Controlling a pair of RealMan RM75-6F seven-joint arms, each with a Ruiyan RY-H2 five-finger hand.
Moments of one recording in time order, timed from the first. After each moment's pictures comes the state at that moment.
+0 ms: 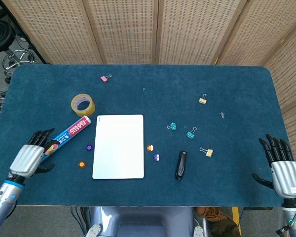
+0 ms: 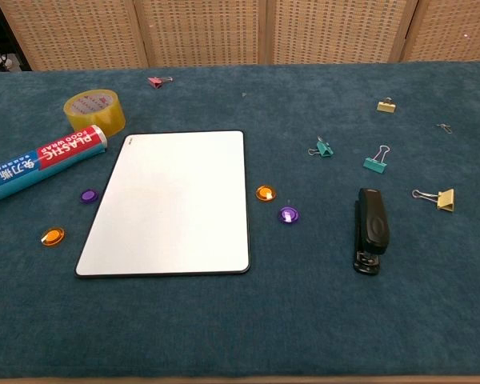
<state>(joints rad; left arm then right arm) -0.33 -1.15 -0.07 -1.64 1.49 1.13 0.01 0.09 -1.16 0.07 -1.53 -1.58 1.55 0.00</state>
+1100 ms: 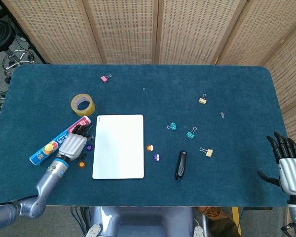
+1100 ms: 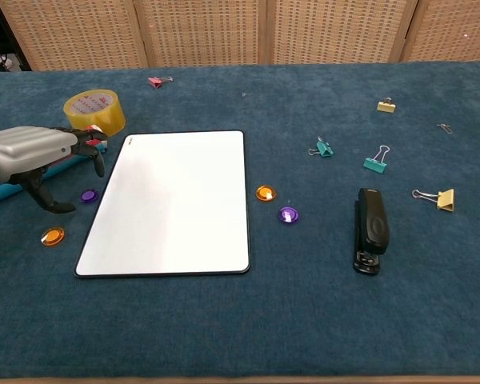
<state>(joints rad) -0.59 -1.52 -0.13 -1.36 1.17 0.87 0.39 0.09 -1.13 0.09 -1.53 -1.52 1.51 0.07</state>
